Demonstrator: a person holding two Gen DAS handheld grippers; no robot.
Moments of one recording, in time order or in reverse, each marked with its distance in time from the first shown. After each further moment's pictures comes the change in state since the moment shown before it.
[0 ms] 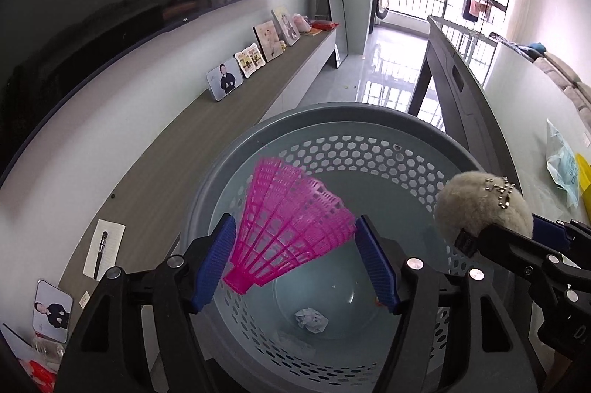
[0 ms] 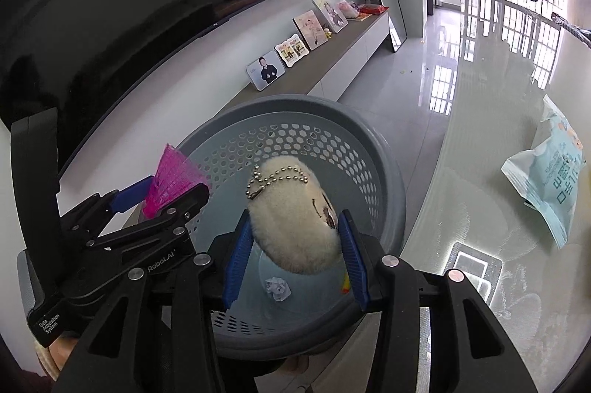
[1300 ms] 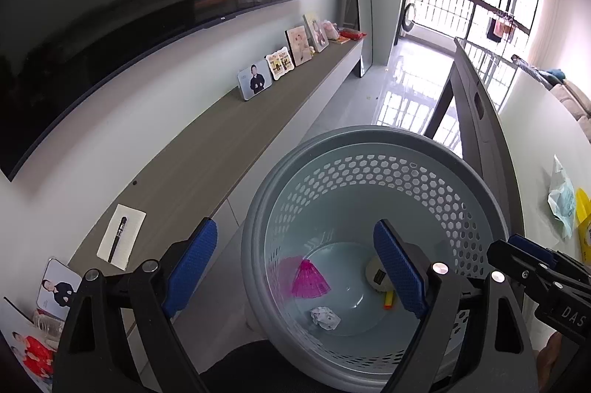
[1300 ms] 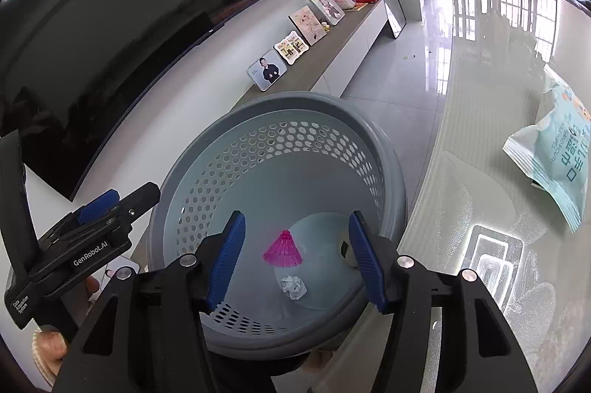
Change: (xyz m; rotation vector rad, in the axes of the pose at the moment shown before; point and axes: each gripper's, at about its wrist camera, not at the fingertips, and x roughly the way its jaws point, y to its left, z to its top) left arm -0.025 0.036 0.005 -0.099 -0.011 0.050; right arm 0.001 -0.018 0.000 0.094 0.012 0.064
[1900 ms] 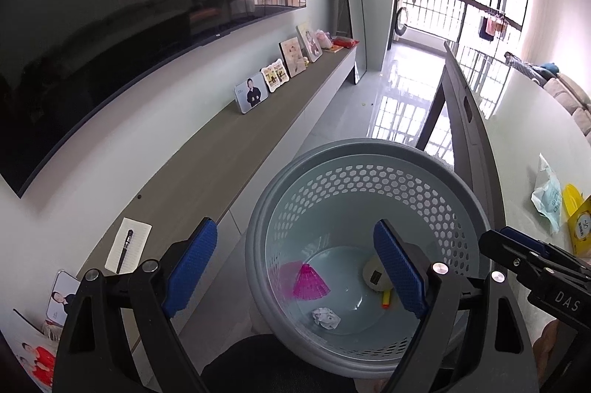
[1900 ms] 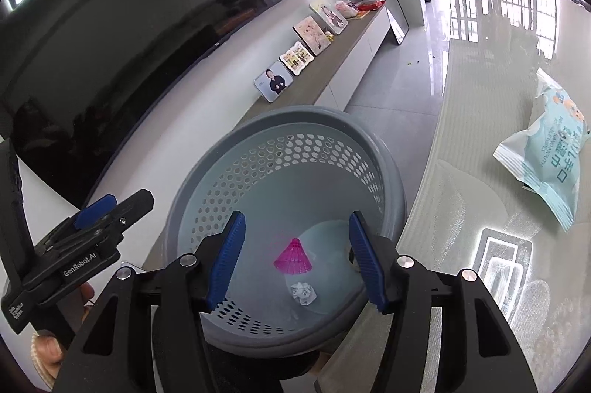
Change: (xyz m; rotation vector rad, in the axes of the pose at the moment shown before) left arm -0.031 -0.006 0.008 0.045 -0.038 0.007; right arm -0.018 -0.002 0.001 0.023 -0.051 0.043
